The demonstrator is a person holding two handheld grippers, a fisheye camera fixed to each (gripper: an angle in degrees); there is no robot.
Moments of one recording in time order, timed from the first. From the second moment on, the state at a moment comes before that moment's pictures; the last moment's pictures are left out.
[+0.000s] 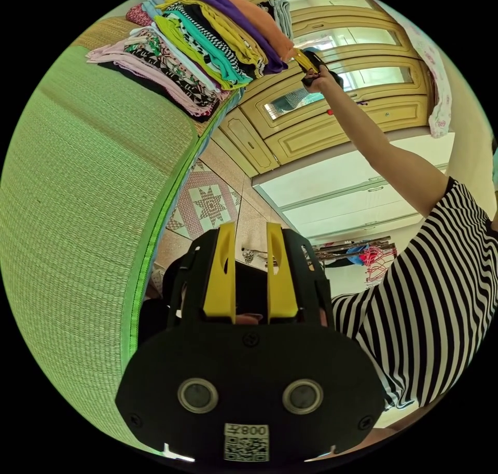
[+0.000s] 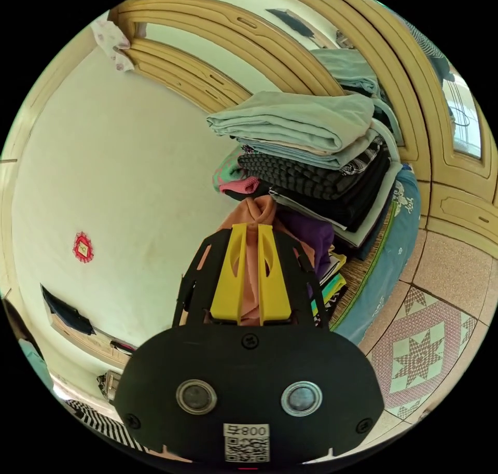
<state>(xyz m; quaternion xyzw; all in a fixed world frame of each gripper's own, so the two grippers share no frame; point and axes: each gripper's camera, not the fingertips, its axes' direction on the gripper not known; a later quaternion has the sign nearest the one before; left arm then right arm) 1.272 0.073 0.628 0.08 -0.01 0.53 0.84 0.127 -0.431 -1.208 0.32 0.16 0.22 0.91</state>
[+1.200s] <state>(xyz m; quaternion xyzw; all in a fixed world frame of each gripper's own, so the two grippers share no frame) 0.935 0.334 0.360 0.44 0.08 0.25 0.86 -0.371 -0.404 -0.545 -0.31 -0.22 -0.21 0.90</state>
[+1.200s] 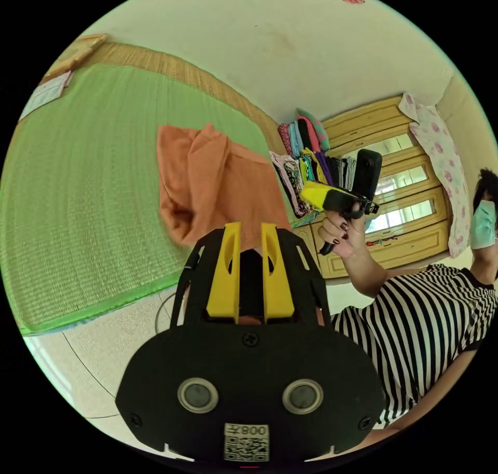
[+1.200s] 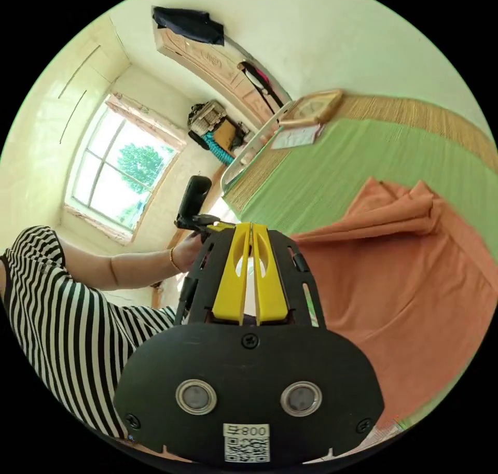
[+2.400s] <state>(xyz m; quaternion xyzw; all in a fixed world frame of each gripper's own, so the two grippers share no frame) 1.026 0.186 0.216 0.37 -0.04 0.25 0.89 -0.035 -0.590 -0.561 -0.20 0.09 0.00 0.97</state>
